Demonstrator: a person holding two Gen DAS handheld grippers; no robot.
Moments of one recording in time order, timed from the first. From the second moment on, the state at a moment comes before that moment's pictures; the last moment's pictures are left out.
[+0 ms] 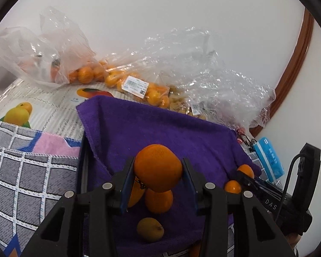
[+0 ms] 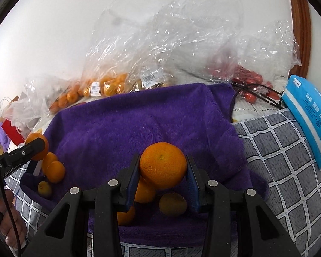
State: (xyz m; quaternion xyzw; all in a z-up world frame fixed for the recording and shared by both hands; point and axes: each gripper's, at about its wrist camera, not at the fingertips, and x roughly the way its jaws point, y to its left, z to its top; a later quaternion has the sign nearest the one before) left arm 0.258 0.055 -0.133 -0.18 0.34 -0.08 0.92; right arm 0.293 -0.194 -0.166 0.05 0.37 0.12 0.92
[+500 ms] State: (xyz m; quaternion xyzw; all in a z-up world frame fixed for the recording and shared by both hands) left arm 0.256 0.045 -0.135 -0.16 0.35 -0.10 0.92; right arm 0.293 -0.198 -0.167 0.06 0.38 0.12 0.92
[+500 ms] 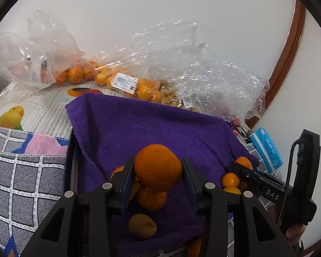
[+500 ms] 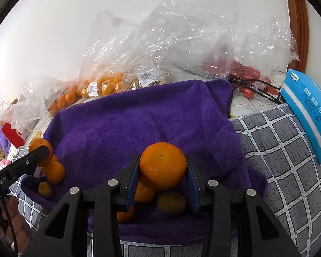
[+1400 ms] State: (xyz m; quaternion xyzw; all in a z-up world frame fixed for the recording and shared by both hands) left arm 0.256 0.039 -0.136 -0.16 0.36 -0.13 0.91; right arm 0.286 -0.197 -0.159 0.04 0.37 0.09 0.93
